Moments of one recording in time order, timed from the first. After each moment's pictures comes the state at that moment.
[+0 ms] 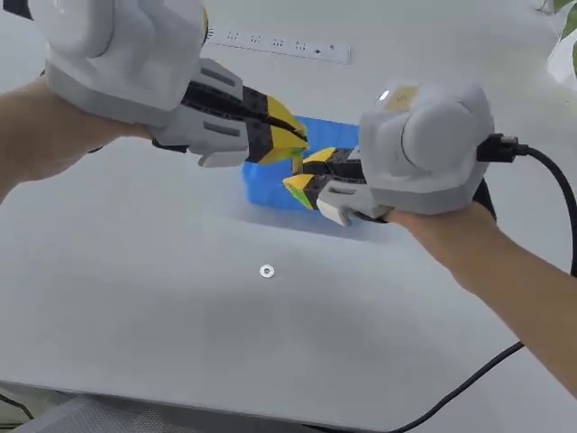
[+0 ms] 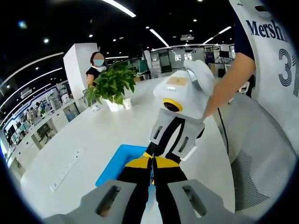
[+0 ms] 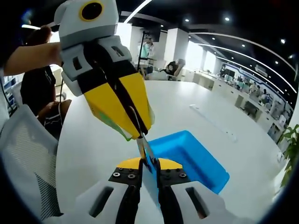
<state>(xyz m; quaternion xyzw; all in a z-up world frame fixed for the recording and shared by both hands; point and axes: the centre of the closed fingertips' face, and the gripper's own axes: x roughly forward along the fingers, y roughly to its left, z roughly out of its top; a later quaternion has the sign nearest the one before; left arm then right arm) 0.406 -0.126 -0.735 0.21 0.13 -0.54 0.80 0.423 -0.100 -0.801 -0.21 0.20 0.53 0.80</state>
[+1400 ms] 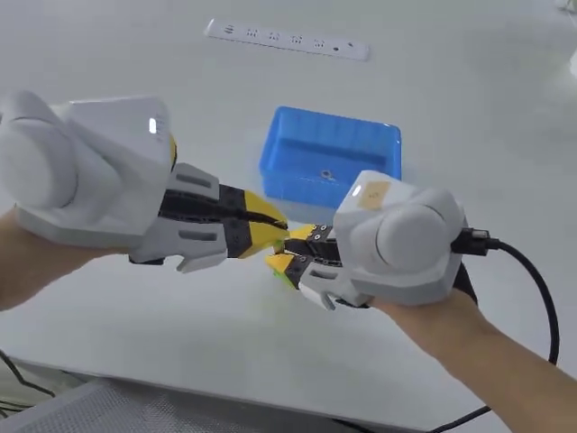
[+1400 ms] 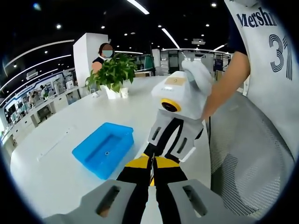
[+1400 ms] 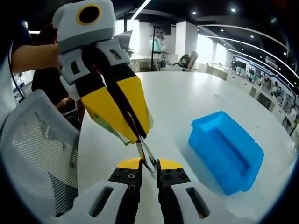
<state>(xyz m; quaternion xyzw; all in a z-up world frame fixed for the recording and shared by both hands) 0.345 -0.116 -0.778 0.16 0.17 -0.52 0.82 0.356 -0.087 -0.849 -0.19 0.23 0.57 0.76</state>
